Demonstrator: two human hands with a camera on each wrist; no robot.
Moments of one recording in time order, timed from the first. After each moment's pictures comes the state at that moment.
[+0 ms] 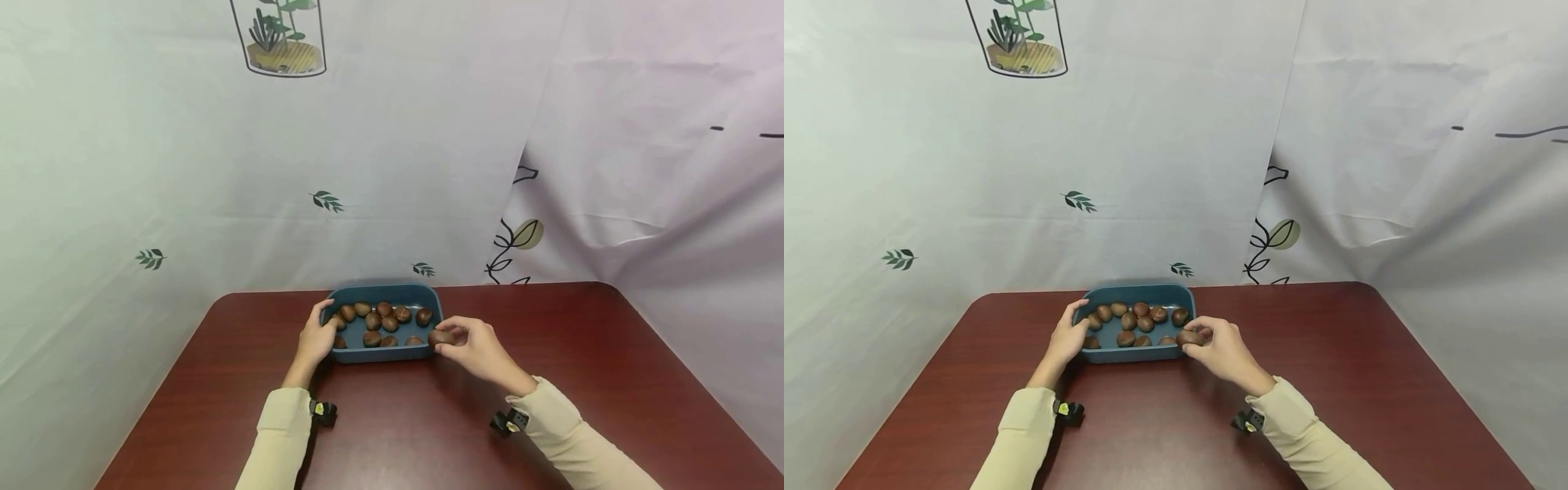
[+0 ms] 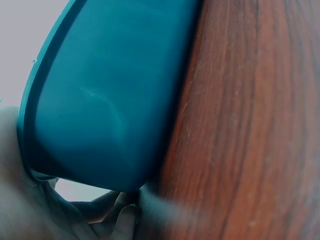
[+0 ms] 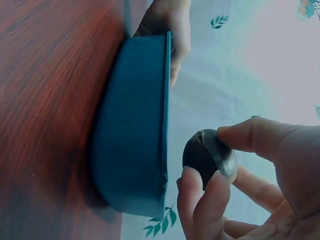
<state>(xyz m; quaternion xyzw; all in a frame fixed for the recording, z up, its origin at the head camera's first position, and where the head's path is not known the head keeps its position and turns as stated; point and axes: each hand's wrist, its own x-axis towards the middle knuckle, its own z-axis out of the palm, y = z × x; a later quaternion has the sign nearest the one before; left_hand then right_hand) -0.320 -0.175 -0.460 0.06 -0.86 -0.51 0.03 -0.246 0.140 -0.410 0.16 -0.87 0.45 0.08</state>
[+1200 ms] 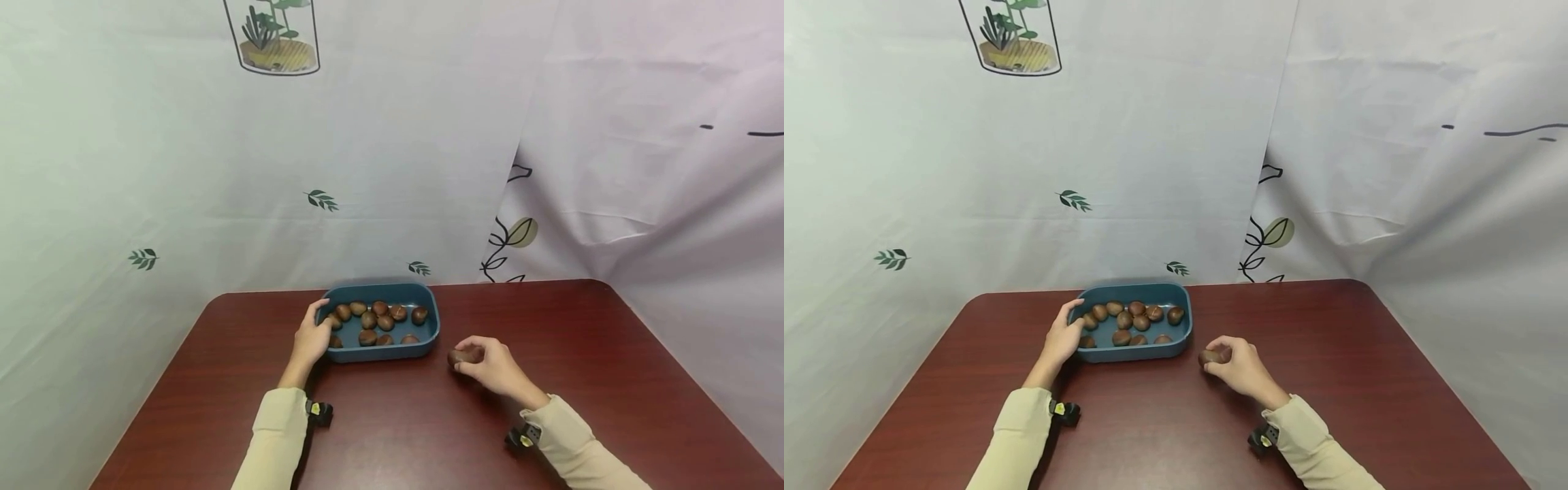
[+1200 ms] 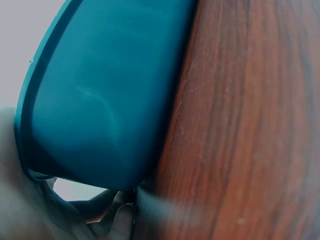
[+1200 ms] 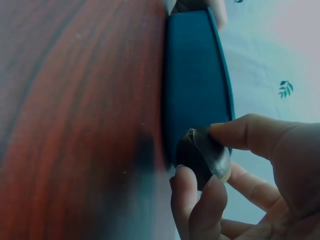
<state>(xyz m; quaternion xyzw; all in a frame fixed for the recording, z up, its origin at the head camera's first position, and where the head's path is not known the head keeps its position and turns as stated) -0.319 -0.176 -0.464 0.05 -0.86 -0.50 0.03 -0.236 0.176 -0.450 0.09 -0.89 0.44 0.03</state>
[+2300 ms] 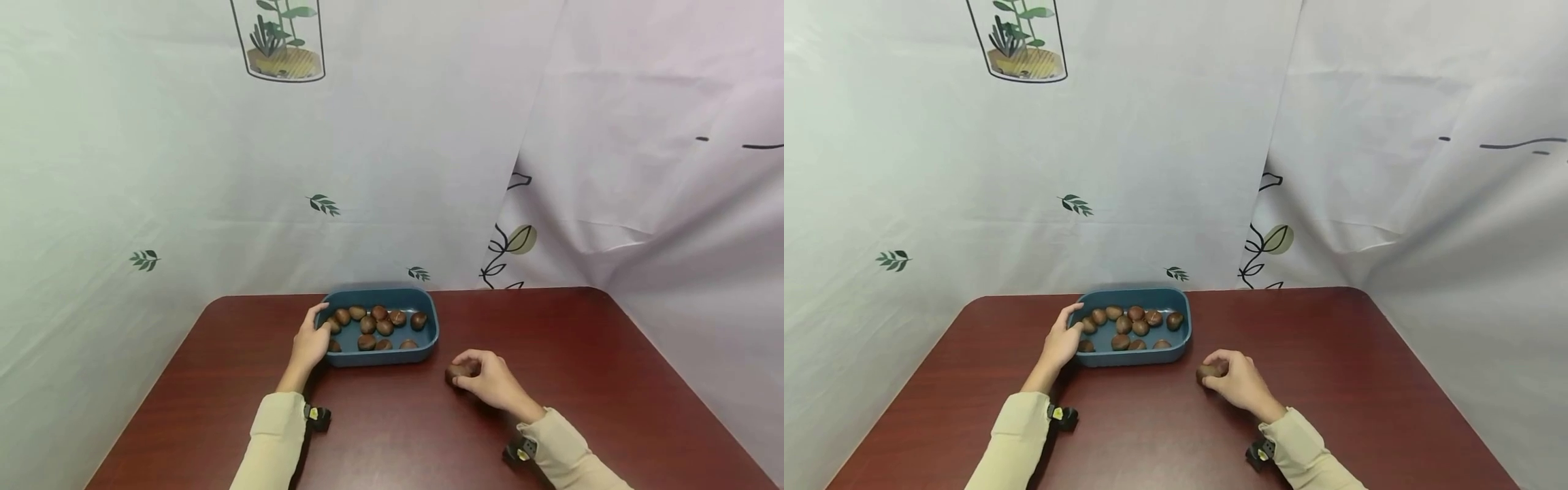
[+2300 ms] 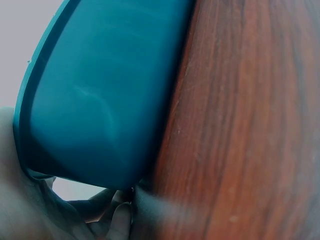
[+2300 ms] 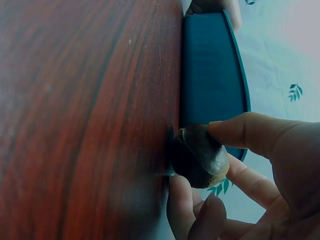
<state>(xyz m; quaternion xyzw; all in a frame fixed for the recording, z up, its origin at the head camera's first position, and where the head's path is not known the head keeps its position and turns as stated) -0.316 -0.176 -0.463 0.05 -0.86 -0.50 0.03 -0.232 0.177 -0.464 0.11 -0.90 0.42 0.03</state>
